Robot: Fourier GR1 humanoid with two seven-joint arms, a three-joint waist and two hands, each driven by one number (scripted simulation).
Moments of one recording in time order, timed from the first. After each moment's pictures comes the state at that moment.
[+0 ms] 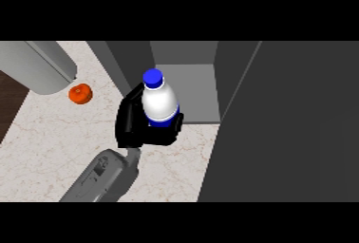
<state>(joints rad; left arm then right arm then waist) -0.42 0.12 -0.45 -1.37 0.54 0.54 -0.33 0.13 -0.37 0.78 -2.47 0.13 -0.48 0.26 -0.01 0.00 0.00</state>
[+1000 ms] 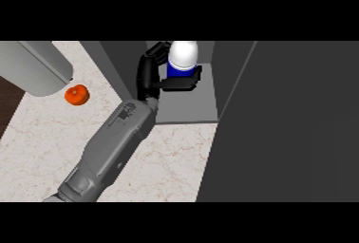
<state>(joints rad) -0.86 0.03 -0.27 -0.80 0.37 0.58 -0.30 0.14 -0.39 0.76 -2.48 0.10 -0.48 0.23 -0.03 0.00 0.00</state>
